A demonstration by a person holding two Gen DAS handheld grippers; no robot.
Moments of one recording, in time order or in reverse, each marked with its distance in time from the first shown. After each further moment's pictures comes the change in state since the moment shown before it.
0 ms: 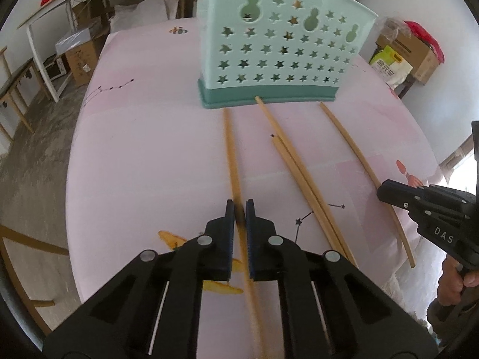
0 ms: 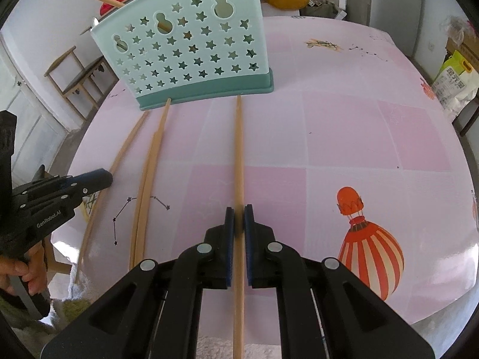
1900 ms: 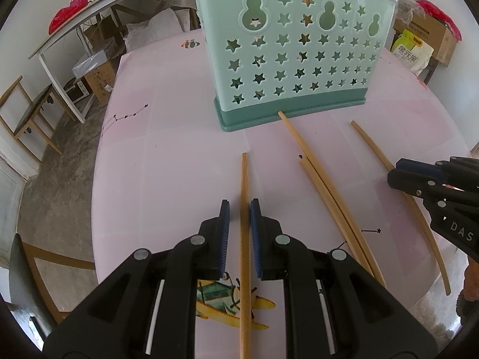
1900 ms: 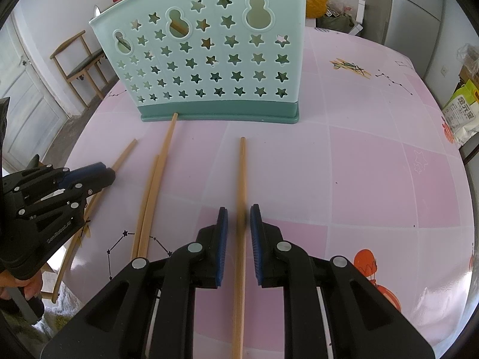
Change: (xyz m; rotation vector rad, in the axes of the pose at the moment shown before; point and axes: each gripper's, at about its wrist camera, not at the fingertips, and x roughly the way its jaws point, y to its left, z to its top) left arm 0.011 -0.008 0.023 0.094 -0.018 0.187; right arm 0.021 0.024 0.037 -0.106 -0.008 -0.024
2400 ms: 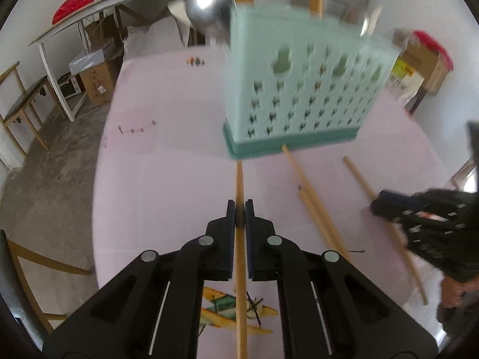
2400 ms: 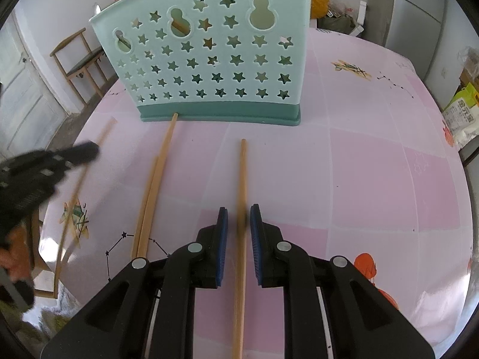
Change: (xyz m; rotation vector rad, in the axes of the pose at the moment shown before) left arm -0.025 0.036 0.012 -0.090 -0.104 -0.125; right arm 0.002 -0.001 0.002 -0.015 0.004 -0.009
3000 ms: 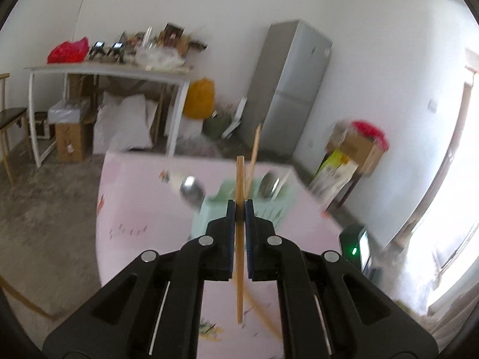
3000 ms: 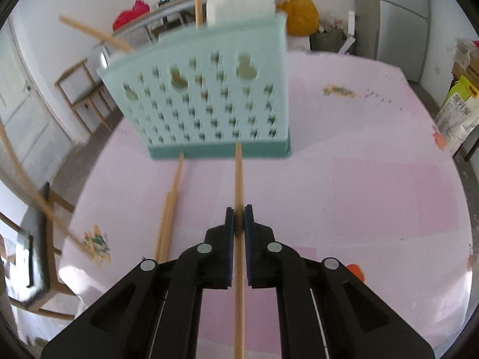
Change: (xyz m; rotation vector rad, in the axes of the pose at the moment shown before) left arm -0.161 0.023 0.049 -0.052 -0.431 -0.292; right arm -0.036 -0.013 0.009 0.083 -0.145 0.045
